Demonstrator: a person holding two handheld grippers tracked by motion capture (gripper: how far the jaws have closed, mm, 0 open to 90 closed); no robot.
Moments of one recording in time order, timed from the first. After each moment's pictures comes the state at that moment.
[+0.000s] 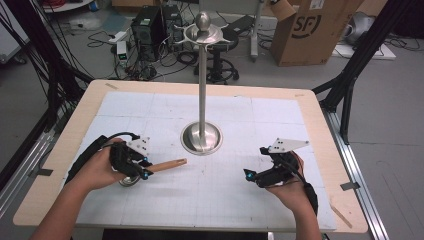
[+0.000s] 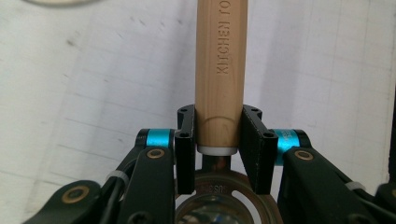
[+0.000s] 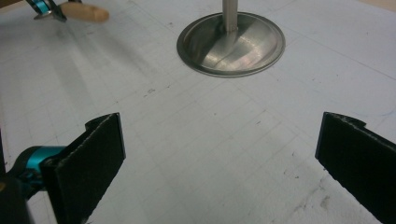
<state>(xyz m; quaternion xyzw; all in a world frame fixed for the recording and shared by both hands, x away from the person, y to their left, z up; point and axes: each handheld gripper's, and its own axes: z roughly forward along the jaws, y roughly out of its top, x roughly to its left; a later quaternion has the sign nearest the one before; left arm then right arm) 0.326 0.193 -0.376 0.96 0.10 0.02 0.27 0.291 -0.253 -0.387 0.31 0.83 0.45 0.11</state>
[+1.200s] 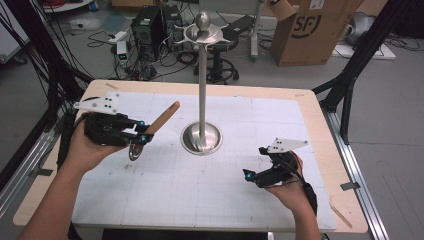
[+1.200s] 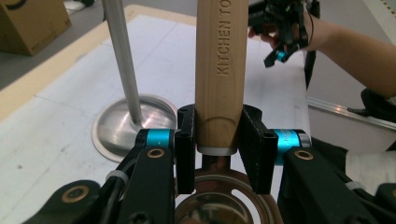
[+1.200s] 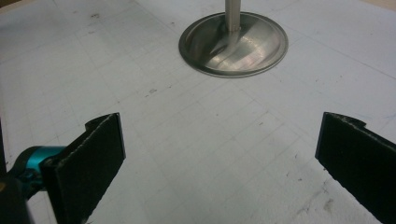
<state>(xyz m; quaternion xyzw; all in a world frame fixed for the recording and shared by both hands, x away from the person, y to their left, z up) 0.330 0.215 -0.278 0.84 0.14 0.04 0.53 0.291 -0.251 -0.387 0.31 0.83 0.45 0.11</state>
